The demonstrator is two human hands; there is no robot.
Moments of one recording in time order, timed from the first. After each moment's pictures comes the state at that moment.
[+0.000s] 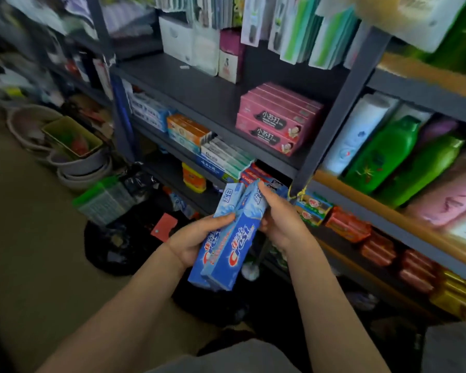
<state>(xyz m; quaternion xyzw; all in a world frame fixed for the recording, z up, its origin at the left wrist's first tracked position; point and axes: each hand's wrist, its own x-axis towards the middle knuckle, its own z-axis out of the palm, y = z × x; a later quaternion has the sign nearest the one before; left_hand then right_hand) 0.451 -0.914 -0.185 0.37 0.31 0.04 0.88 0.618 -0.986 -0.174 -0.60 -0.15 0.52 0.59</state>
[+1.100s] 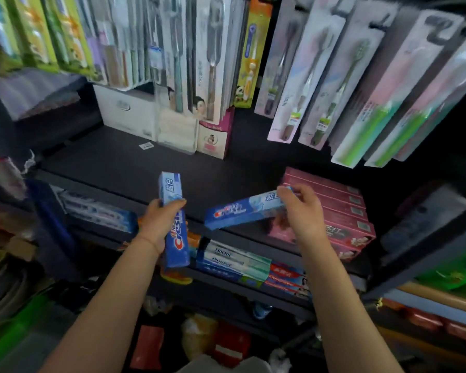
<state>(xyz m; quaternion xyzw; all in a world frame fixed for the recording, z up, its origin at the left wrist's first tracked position) 0.570 -0.443 -0.178 0.53 0.39 0.21 0.73 0.693 -0.663 -0.098 -0.77 -0.08 0.08 0.63</state>
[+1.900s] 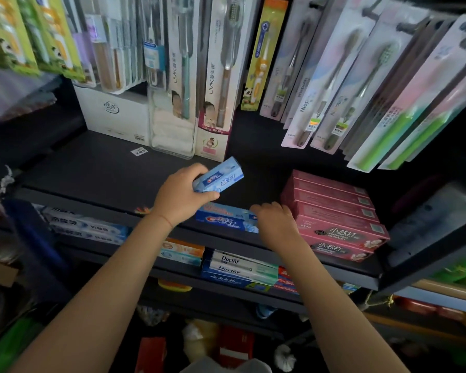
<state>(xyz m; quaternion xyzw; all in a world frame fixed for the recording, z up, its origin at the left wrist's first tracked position) 0.606 -0.397 -0.126 0.89 0.12 0.22 0.38 0.708 -0.598 -0.151 -0.93 -0.37 -0.03 -0.08</state>
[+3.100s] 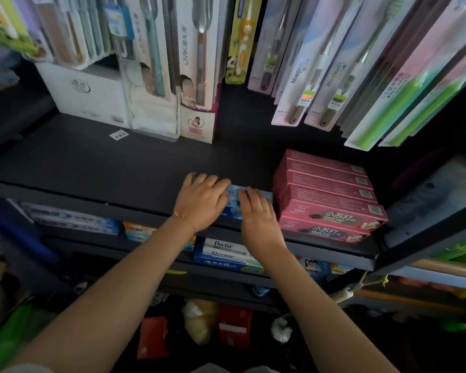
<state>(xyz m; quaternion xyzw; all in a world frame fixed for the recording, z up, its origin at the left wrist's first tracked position) 0.664 -0.435 -0.209 0.98 0.03 0.20 0.06 0.687 -0.606 -0.200 -0.92 -0.37 -0.08 0.08</state>
